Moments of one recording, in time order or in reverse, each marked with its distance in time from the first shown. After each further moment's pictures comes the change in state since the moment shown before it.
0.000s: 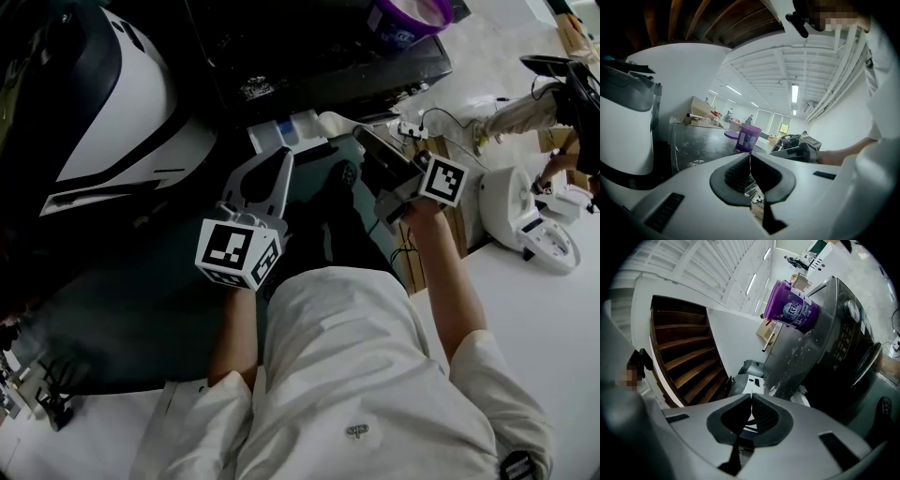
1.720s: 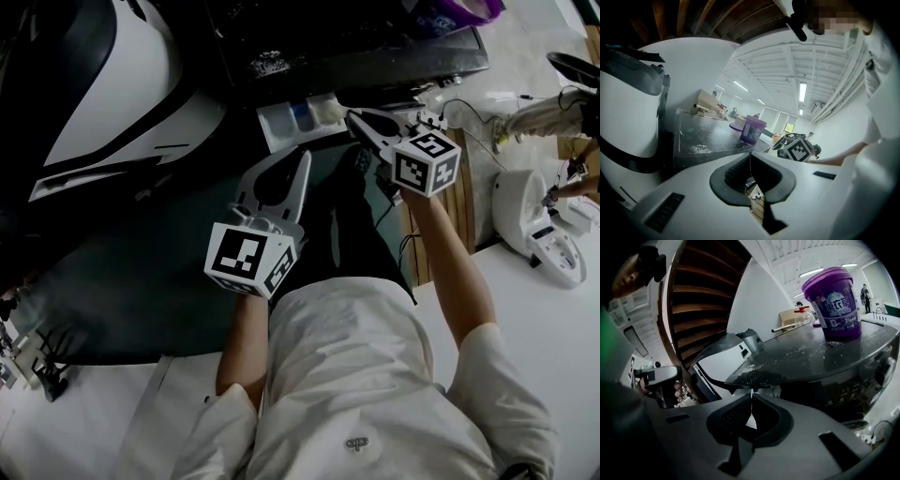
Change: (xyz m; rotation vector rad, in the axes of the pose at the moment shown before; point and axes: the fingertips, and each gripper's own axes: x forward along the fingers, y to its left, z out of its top) left arm 0.007 0.004 -0.040 -0.085 0.043 0.055; right arm 0.048 -0.094 -0.043 -0.628 0.343 -0.218
